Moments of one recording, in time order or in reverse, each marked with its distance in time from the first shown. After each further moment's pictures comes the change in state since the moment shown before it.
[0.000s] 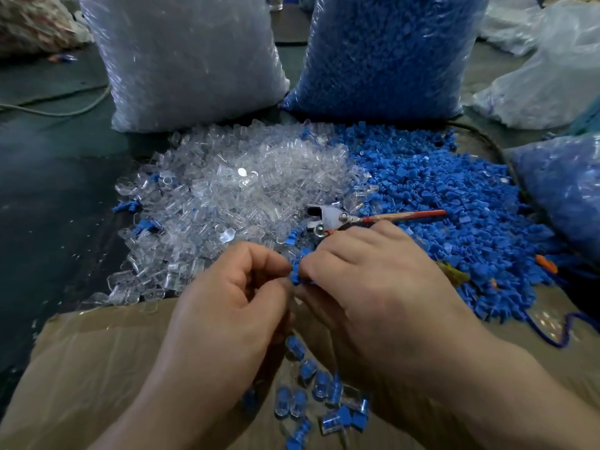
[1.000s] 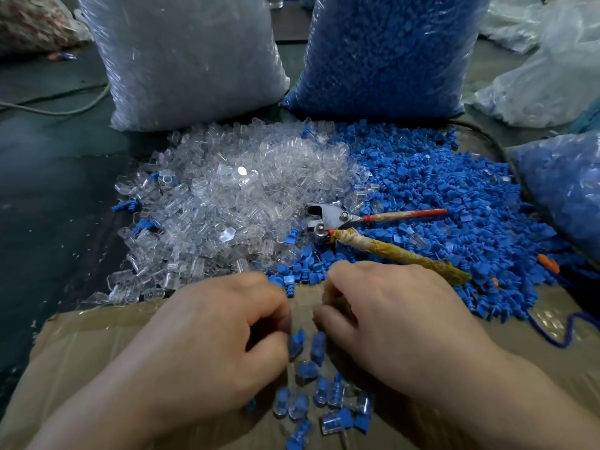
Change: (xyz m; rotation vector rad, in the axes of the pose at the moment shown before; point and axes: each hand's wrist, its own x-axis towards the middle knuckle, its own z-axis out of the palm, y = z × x) left_hand 0.005 0.010 -0.034 0.706 -0.418 0.367; right_hand -0.012 -0.005 -0.003 0.068 -0.289 0.298
